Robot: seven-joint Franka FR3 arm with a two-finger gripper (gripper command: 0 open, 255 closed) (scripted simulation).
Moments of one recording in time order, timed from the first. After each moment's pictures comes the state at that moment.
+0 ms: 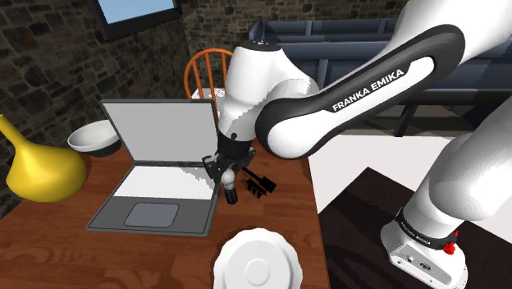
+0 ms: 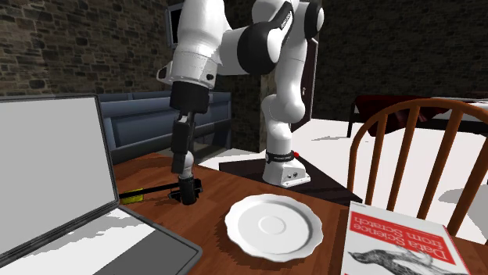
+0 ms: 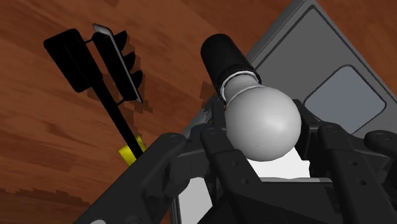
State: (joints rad) arm 0.09 -0.19 0.68 -2.32 0.18 2.47 0.75
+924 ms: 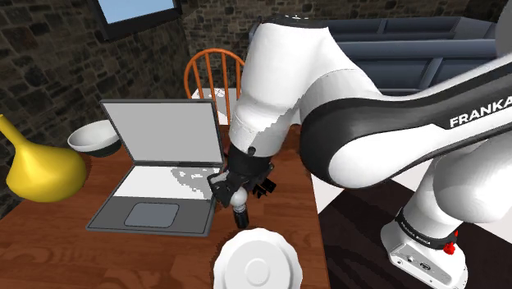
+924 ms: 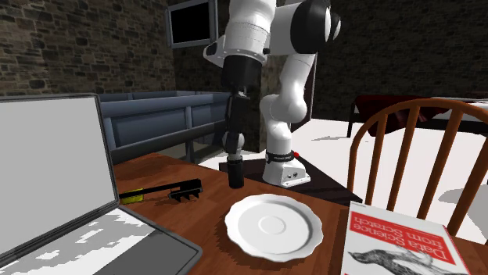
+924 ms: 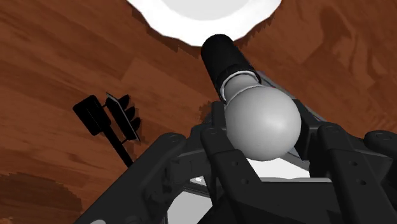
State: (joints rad) arm 0.21 -0.41 0.72 -2.36 0.30 2.32 0.84
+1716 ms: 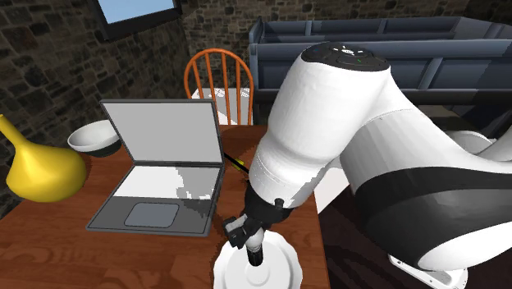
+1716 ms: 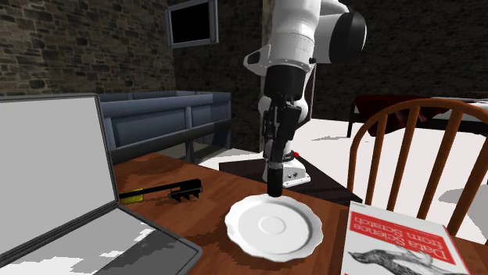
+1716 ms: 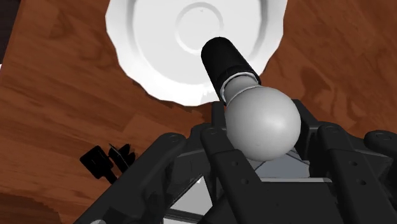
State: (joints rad) arm 0.29 -0.50 0.82 -2.43 0.36 2.33 0.96
